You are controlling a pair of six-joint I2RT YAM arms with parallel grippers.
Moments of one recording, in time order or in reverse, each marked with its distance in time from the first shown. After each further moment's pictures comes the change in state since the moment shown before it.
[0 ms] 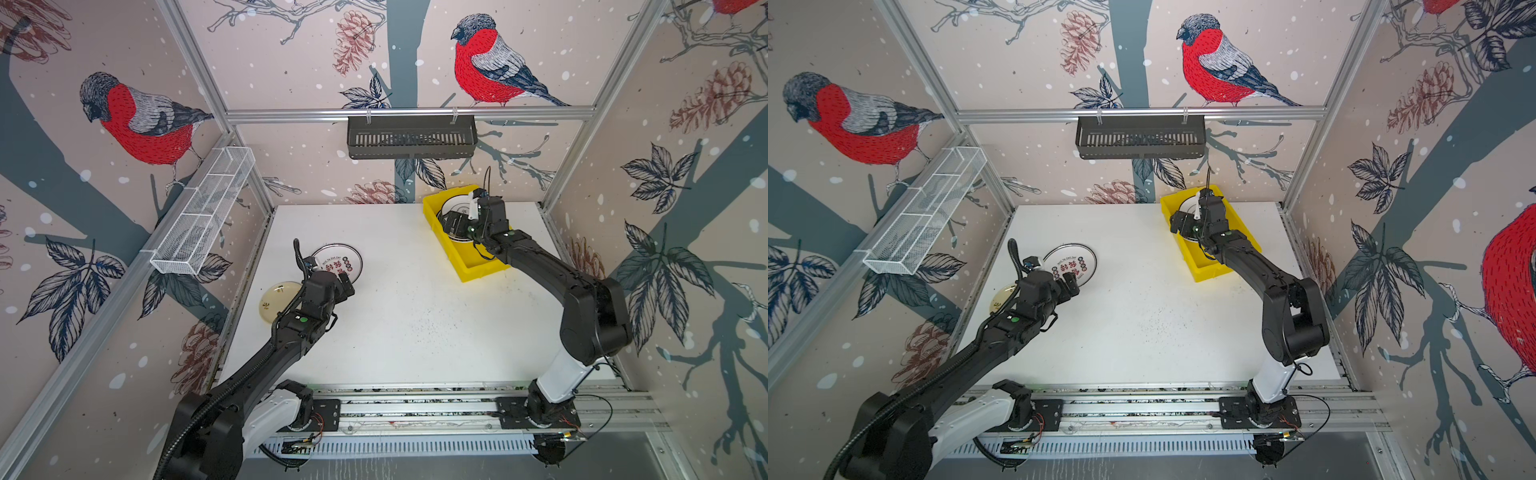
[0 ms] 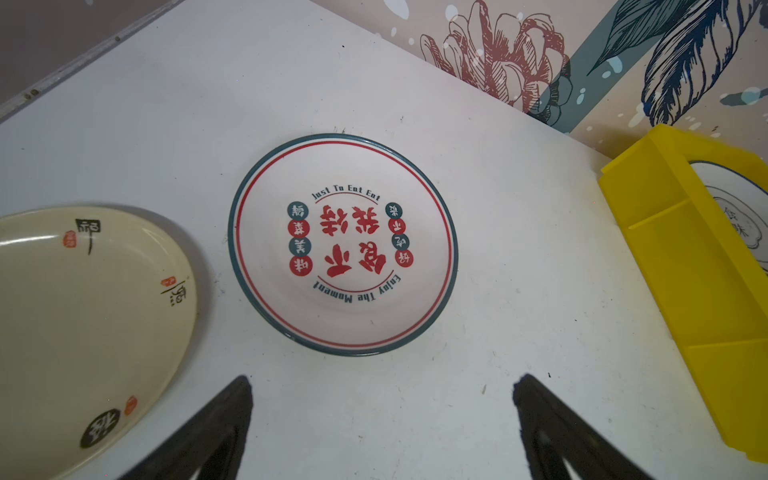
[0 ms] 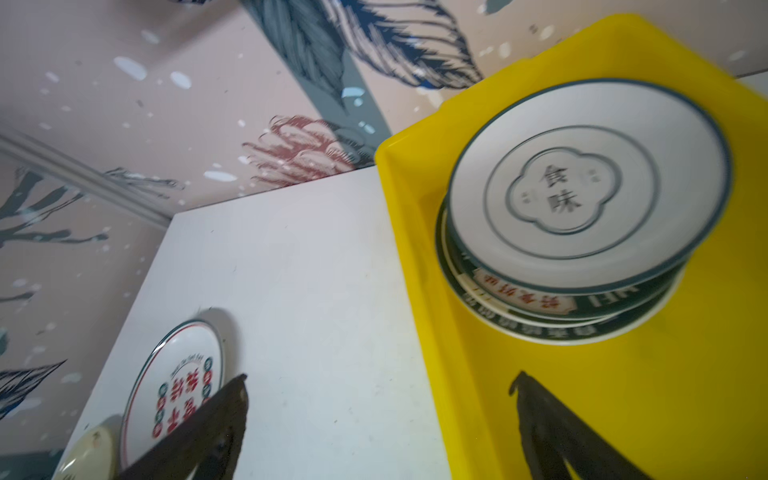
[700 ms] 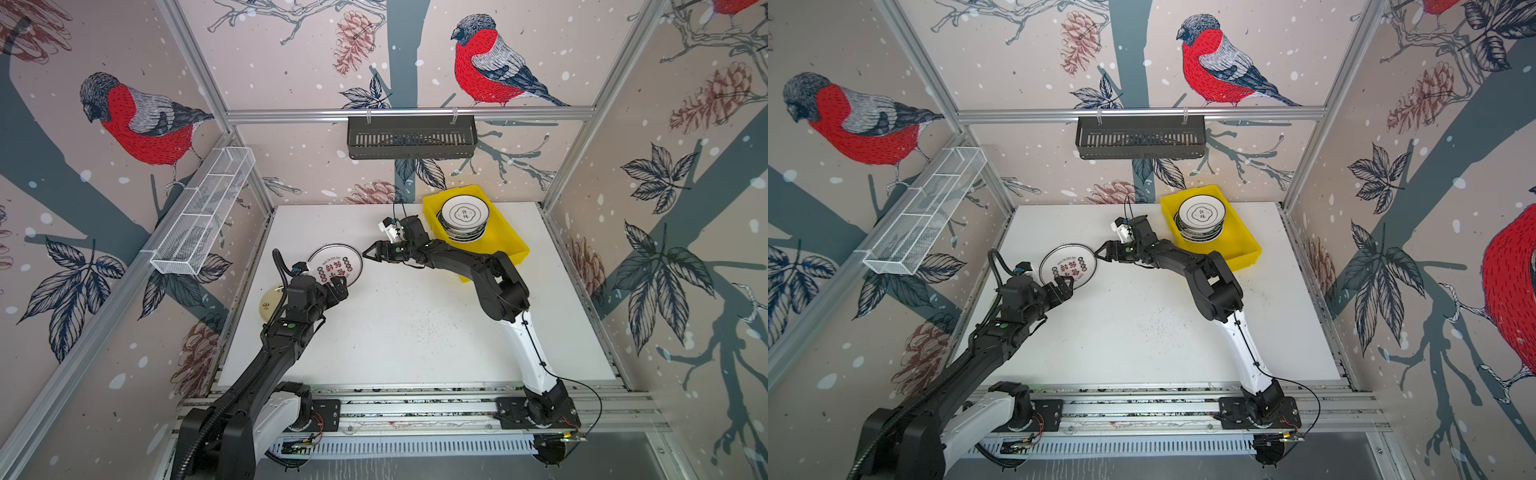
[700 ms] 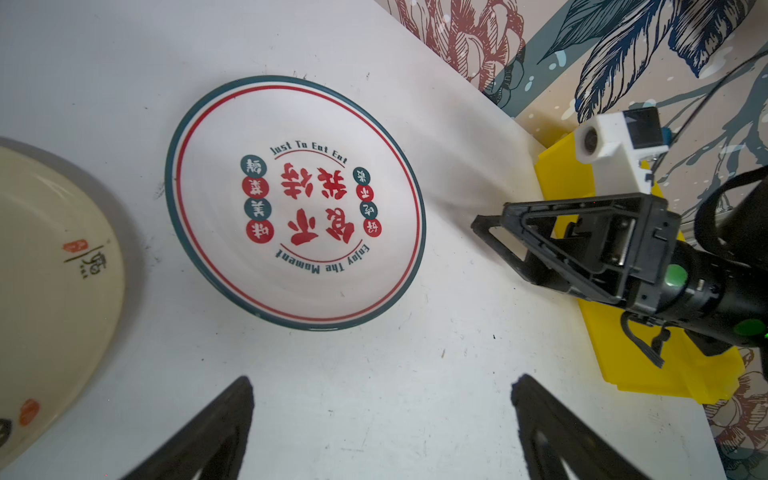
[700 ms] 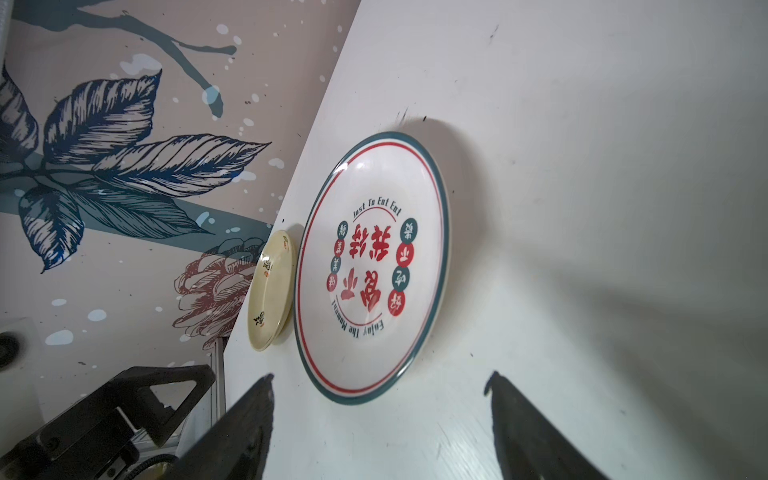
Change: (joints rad) left arm 0.189 -0.063 -0.111 0.085 0.368 -0.027; right arm 0.300 0.697 0.515 0.134 -0.526 0.120
